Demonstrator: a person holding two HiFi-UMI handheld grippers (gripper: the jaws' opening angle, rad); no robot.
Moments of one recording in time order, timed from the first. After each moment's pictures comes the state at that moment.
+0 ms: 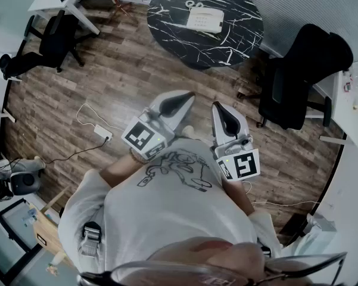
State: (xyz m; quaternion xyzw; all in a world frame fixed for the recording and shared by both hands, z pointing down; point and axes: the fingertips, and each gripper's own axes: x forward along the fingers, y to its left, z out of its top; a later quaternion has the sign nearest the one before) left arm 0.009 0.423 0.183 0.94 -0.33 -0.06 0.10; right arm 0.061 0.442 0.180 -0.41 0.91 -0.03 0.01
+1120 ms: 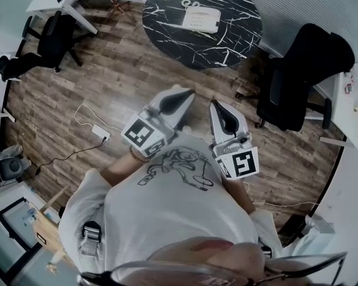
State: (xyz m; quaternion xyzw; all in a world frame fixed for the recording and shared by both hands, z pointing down) left arm 0.041 0.391 0.195 0.94 -0.33 -0.07 0.11; right arm 0.086 0.413 0.190 -0.40 0.92 -0.02 0.01
